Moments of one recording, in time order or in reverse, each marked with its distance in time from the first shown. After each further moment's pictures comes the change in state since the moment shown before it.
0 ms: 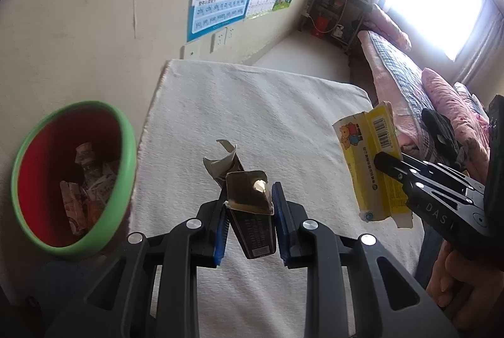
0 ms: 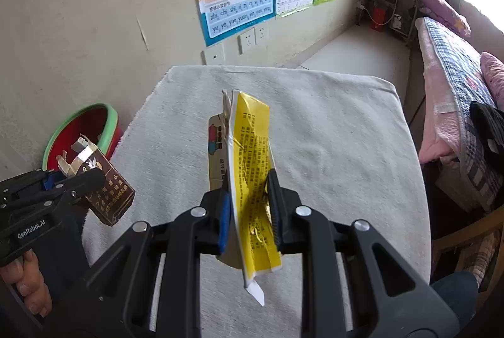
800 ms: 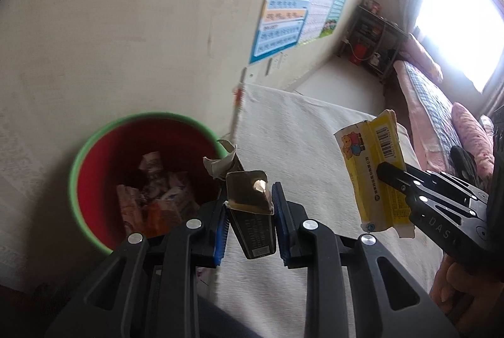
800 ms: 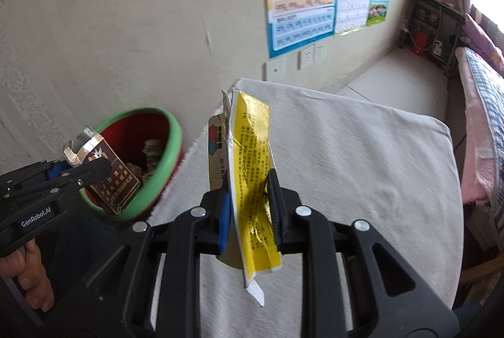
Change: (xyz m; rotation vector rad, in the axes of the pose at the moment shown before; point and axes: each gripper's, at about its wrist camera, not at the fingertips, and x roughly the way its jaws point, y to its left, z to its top) left arm -0.050 0.091 0.011 -0.113 -0.089 0.137; right arm 0.015 0.104 0.034 -0.129 -0.030 0.140
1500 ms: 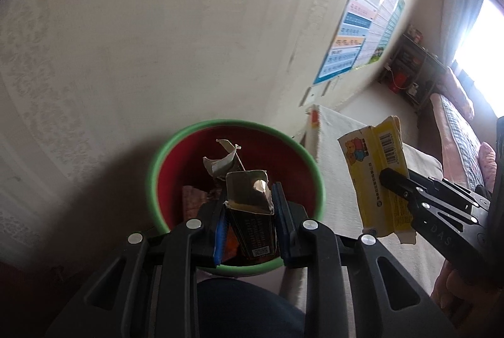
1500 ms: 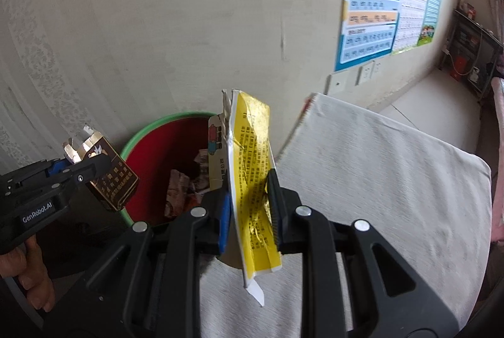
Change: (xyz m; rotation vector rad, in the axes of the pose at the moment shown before) left arm -0.031 0.106 0.001 -0.150 -0.050 0.136; right arm 0.040 0.099 0.029 -0.122 0.012 0.122
